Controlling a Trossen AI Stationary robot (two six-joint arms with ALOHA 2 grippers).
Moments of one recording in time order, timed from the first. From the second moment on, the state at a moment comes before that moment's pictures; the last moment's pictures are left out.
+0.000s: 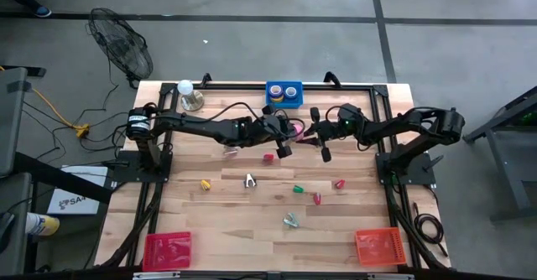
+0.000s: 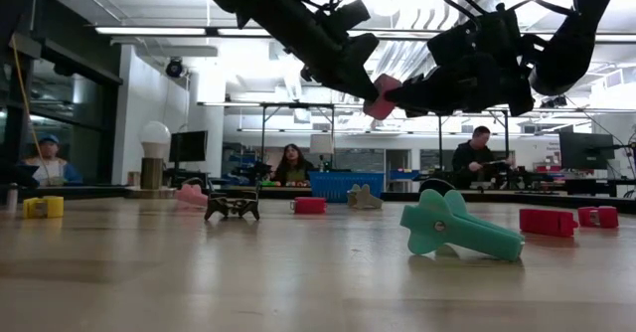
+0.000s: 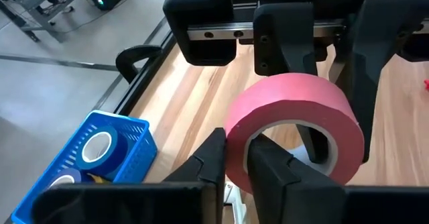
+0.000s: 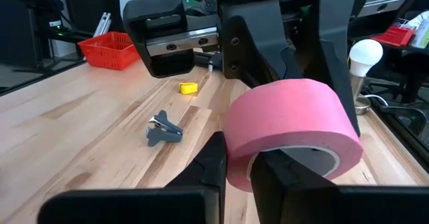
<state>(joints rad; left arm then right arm) 0.09 1.82 1.28 0.06 -0.40 0.09 -0.42 1.49 0.37 0.99 -0.64 -0.22</state>
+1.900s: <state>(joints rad) 0.29 1.61 1.28 -0.54 -0.69 0.01 -0.45 2.01 0.77 1.13 0.40 0.68</state>
